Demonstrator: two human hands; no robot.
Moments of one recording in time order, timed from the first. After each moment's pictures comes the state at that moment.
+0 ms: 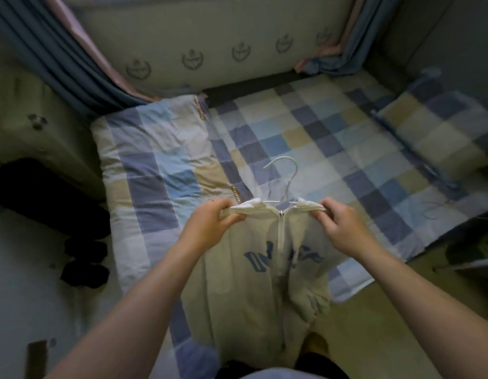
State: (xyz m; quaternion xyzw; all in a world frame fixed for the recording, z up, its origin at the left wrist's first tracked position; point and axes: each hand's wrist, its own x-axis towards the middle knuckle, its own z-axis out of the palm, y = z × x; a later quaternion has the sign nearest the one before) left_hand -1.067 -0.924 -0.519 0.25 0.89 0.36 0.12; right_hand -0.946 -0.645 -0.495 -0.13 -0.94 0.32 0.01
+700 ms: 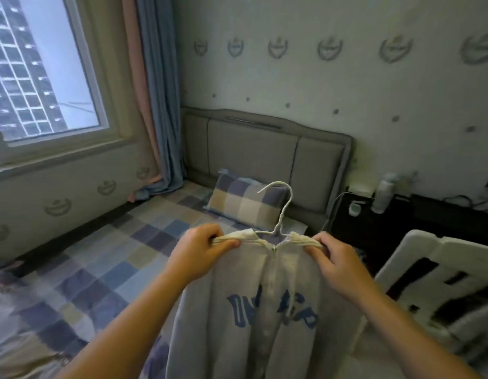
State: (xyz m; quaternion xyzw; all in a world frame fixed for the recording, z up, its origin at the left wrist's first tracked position) left_hand -0.833 -0.508 -0.322 0.56 0.73 0.38 0.08; right_hand -0.565 -0.363 -0.323 -0.33 -0.86 0.26 0.30
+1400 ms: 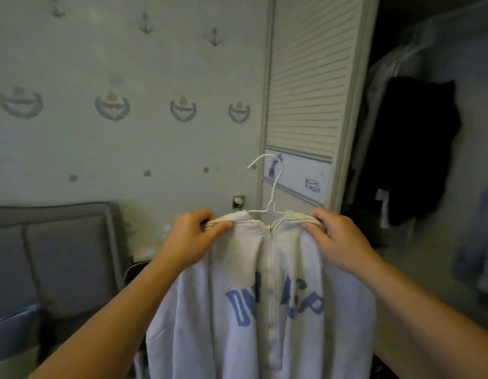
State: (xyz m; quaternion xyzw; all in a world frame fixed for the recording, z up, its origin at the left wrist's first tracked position) left_hand -0.514 -0.049 -0.197 0.81 0.35 0.45 0.15; right_hand -0.242 -0.188 -0.179 -0.65 -0.65 -0.07 0.38
